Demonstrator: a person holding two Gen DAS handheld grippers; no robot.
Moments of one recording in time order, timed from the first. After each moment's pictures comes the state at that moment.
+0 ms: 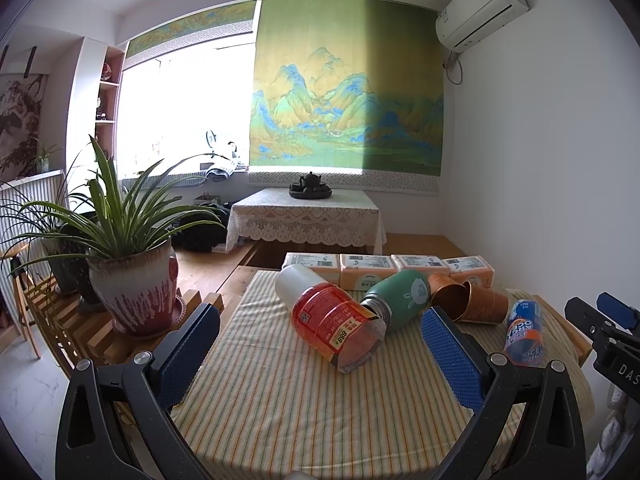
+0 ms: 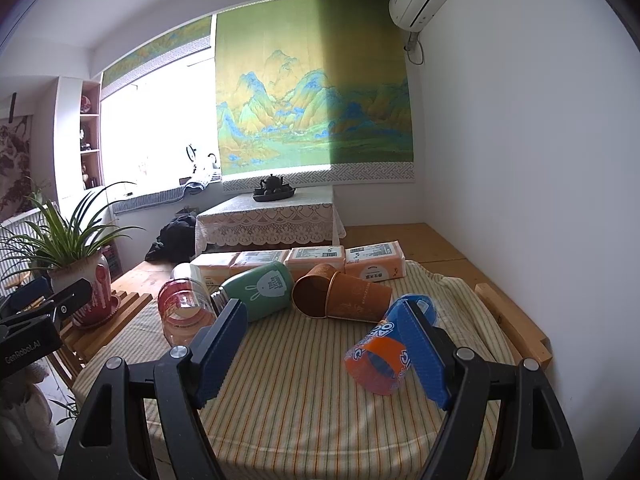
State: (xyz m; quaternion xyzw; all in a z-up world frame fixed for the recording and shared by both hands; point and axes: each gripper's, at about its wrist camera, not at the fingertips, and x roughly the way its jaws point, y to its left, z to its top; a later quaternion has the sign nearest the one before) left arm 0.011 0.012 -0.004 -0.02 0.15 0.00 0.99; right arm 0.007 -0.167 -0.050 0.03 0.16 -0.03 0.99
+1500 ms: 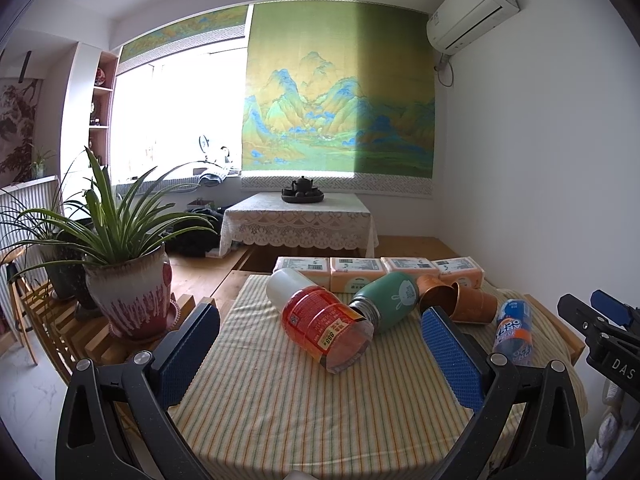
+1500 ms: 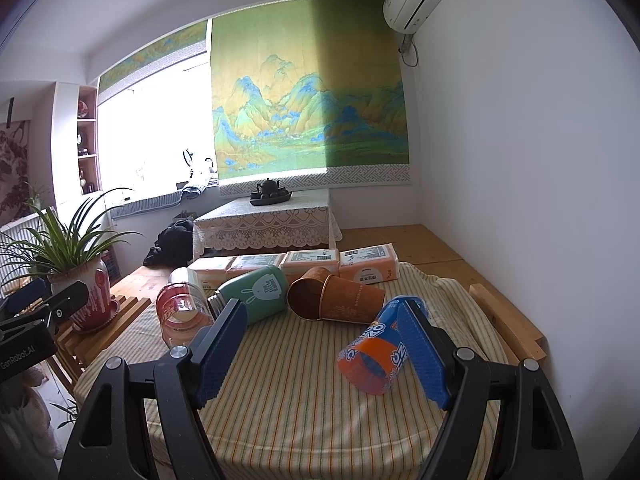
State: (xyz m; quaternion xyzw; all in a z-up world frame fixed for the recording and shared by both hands) left arm -0.001 0.001 0.001 -0.01 0.14 -0.01 0.99; right arm -0.001 -0.173 -0.047 0.04 0.15 -0.04 0.99
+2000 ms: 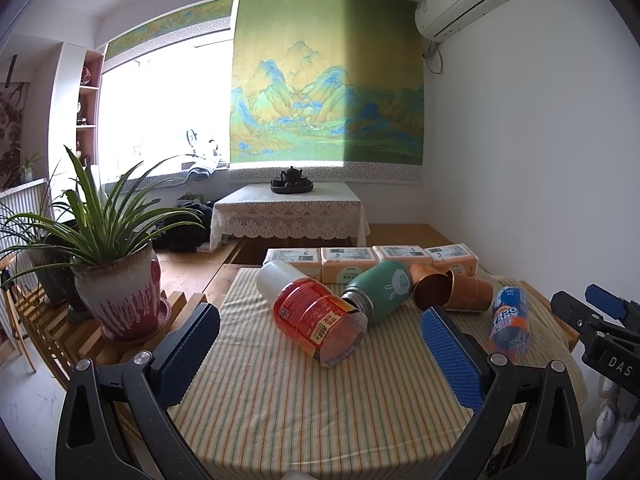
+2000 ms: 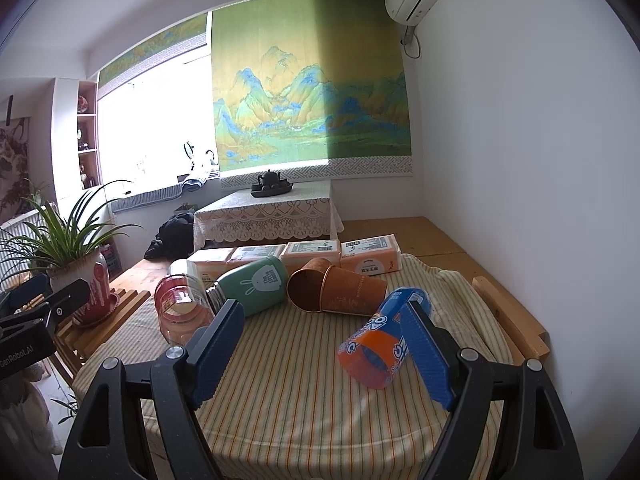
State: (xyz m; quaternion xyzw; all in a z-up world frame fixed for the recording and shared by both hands) left arm 0.014 0.001 0.000 0.00 0.17 -0.04 0.98; right arm 0.005 -0.174 -0.052 0.04 0.17 -0.03 0.98
